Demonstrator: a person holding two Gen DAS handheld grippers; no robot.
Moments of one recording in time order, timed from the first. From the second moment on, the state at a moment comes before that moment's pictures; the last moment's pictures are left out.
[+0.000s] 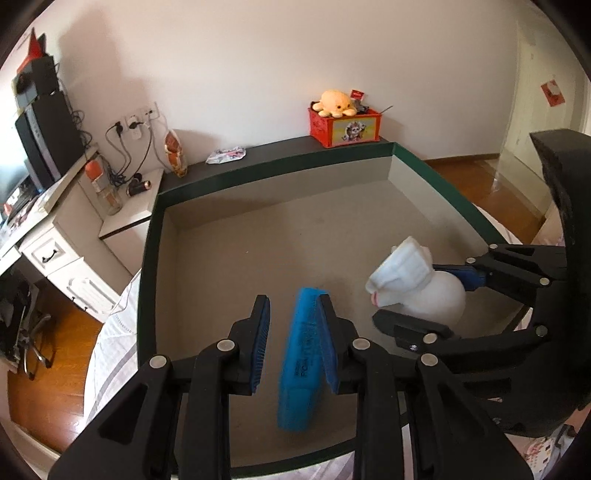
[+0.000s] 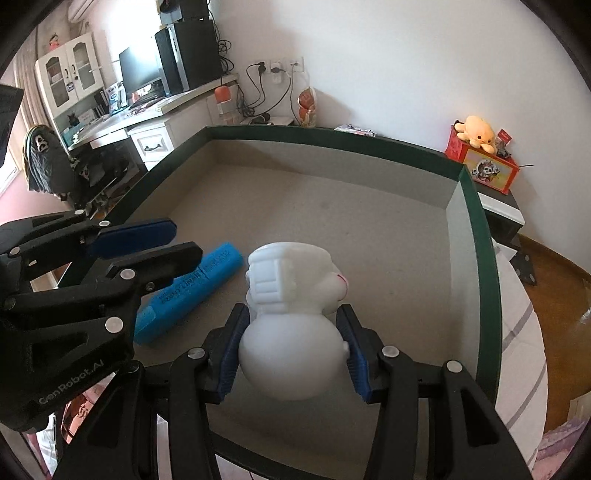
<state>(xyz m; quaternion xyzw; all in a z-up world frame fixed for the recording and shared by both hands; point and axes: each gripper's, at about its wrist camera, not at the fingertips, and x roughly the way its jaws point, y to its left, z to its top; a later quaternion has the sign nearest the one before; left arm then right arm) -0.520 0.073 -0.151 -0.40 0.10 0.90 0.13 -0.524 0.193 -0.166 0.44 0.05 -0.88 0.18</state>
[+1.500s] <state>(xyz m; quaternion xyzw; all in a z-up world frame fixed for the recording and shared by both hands) -0.154 -0.014 -0.041 -0.13 0.02 0.99 -0.01 -0.150 0.231 -0.032 0.12 0.03 -0.99 0.02</state>
